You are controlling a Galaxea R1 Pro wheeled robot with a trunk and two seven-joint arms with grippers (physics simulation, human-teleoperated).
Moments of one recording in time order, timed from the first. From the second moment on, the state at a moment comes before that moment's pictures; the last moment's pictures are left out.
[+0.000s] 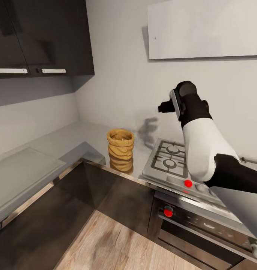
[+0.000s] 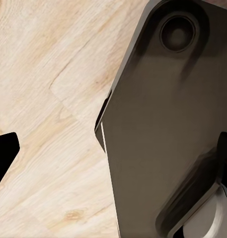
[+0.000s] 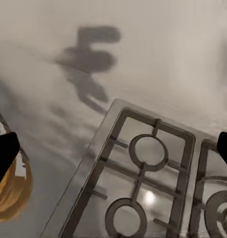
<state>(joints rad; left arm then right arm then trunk) 0.00 -0.04 0.04 -0.04 0.35 -0.14 0.22 -1.59 0.17 -0.25 -0.66 0.48 1.04 0.05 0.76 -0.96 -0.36</state>
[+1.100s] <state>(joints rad) 0.00 -0.04 0.04 -0.04 0.35 -0.14 0.22 -1.47 0.17 -0.26 -0.64 0.36 1.00 -0.03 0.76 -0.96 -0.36</state>
